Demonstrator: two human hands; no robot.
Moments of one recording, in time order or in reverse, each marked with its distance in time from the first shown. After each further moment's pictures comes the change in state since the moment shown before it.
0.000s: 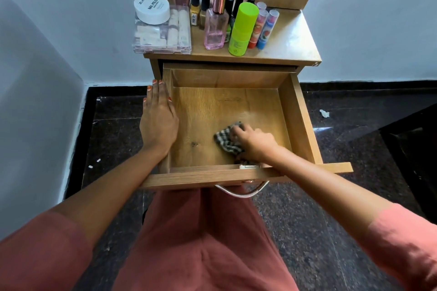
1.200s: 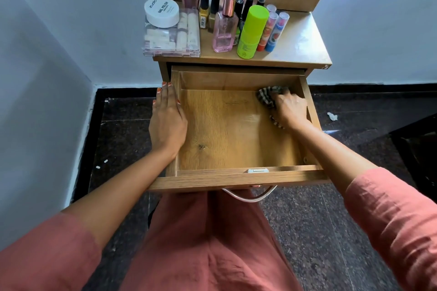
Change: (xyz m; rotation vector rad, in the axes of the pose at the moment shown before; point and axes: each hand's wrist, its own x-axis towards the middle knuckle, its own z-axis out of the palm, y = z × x) left_hand -0.001 0.001 0.001 -0.006 -0.011 -0.016; right_hand 0.056 0.071 -0.029 -0.081 0.383 0.277
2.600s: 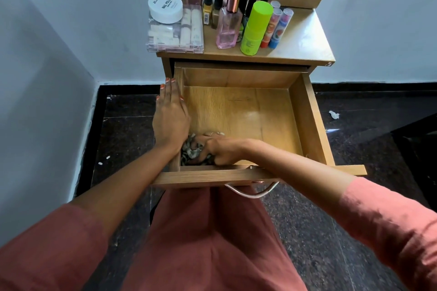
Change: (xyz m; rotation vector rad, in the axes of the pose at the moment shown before) left_hand 0.001 0.000 0.000 -0.011 0.022 0.017; right_hand -0.069 -0.122 -0.013 0.149 -0.505 -0.958
